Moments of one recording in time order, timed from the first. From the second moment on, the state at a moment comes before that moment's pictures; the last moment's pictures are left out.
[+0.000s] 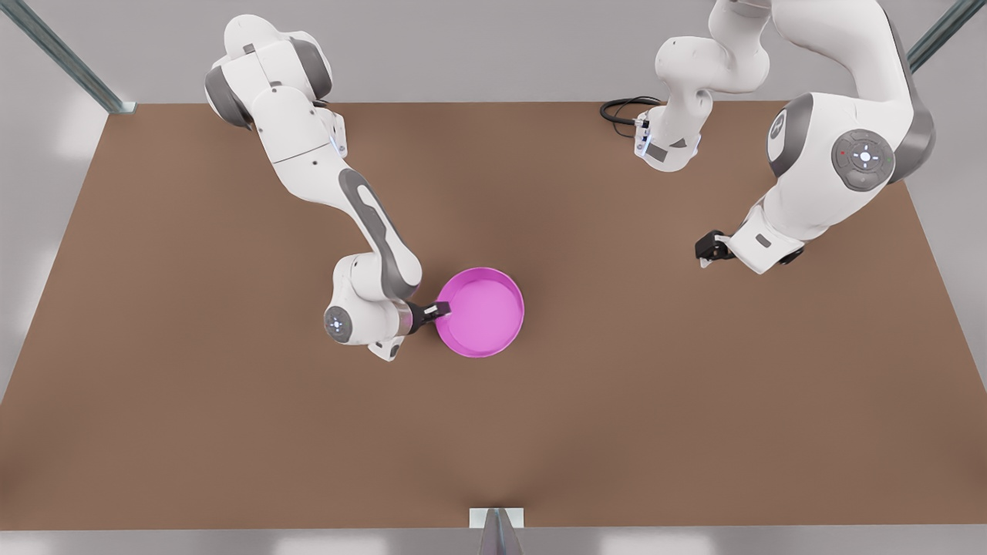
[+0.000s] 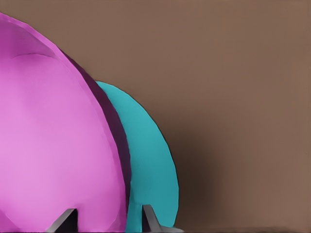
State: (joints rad) left arm -0.19 0.09 0.01 -1.56 -0.02 1.59 -0.11; right arm 0.50 0.69 -0.04 -1.65 0.73 2.11 -0.27
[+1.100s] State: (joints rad) left arm -0.20 0.03 0.03 -1.54 -0.04 1.57 -0.10; right arm 0.34 0.67 -0.07 -1.64 0.80 1.98 -0.42
